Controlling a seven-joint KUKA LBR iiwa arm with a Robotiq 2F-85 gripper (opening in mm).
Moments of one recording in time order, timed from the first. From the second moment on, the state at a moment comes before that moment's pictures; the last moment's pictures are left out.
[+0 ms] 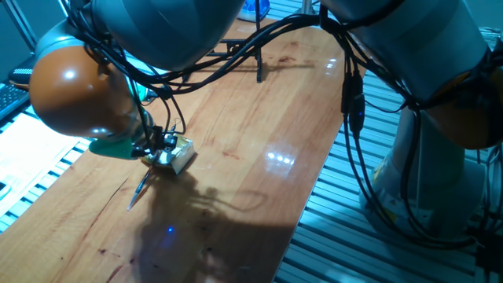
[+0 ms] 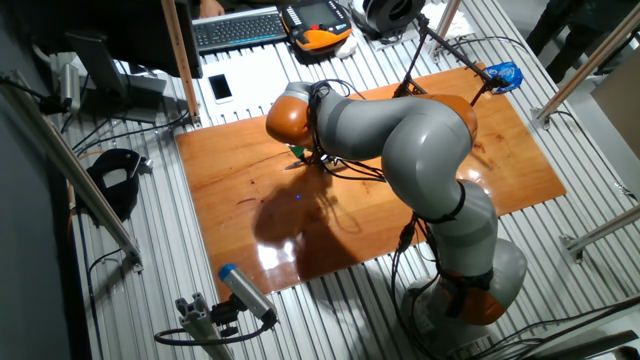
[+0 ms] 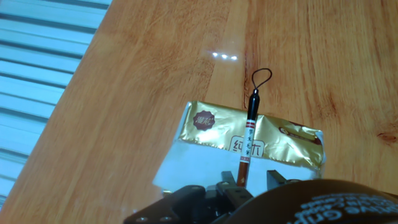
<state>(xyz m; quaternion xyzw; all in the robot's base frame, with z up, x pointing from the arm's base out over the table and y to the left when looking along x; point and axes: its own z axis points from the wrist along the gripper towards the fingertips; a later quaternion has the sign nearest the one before) 0.576 0.153 0.074 0.59 0.77 -0.12 0.21</state>
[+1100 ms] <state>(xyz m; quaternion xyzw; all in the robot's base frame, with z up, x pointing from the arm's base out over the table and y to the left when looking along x) 0.581 0.154 0.067 0.58 0.77 -0.12 0.22</state>
